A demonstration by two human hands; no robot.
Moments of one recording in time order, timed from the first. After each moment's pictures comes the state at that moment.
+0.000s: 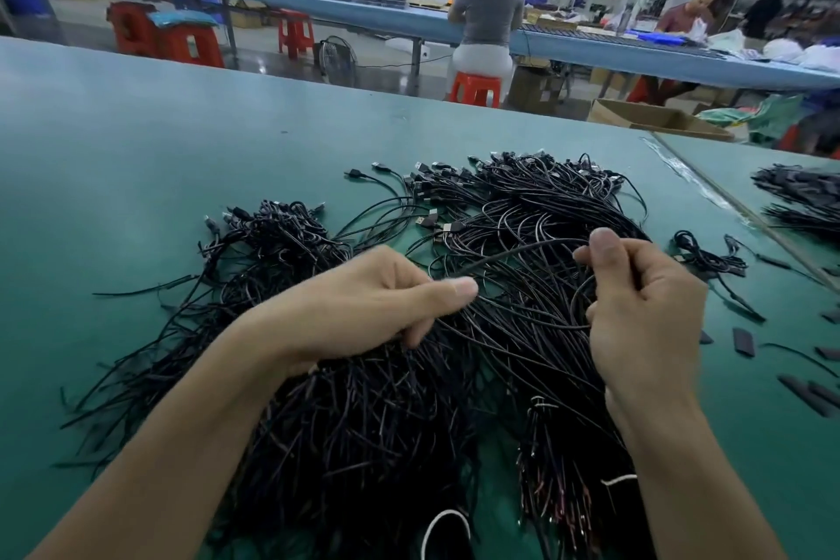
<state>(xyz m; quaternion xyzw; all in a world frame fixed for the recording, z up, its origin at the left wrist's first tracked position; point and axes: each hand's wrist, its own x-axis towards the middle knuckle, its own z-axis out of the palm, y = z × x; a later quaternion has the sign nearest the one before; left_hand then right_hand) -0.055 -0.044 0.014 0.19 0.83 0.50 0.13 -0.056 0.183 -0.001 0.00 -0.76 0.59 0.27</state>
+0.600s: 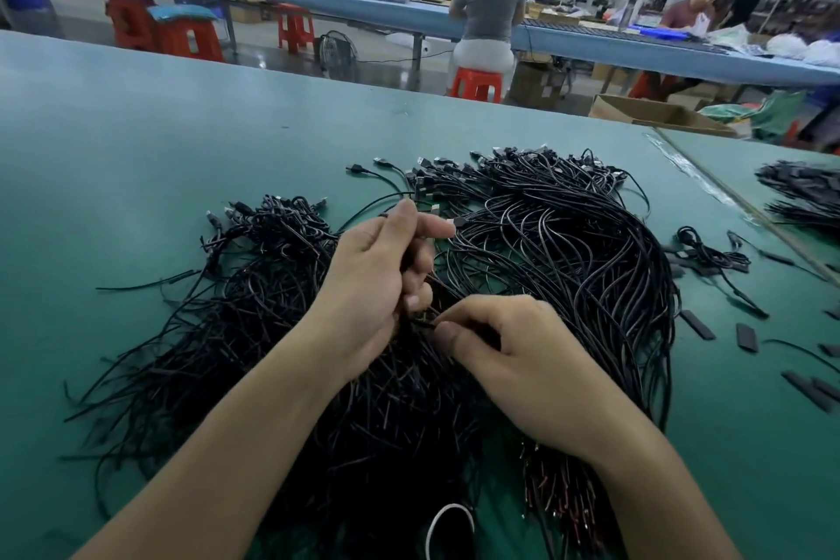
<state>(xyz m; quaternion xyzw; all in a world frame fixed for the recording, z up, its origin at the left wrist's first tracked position) -0.064 -0.011 -0.006 0.03 0.53 0.85 -0.02 -0.037 0.148 -0.005 0.24 -0.88 0.41 -0.03</state>
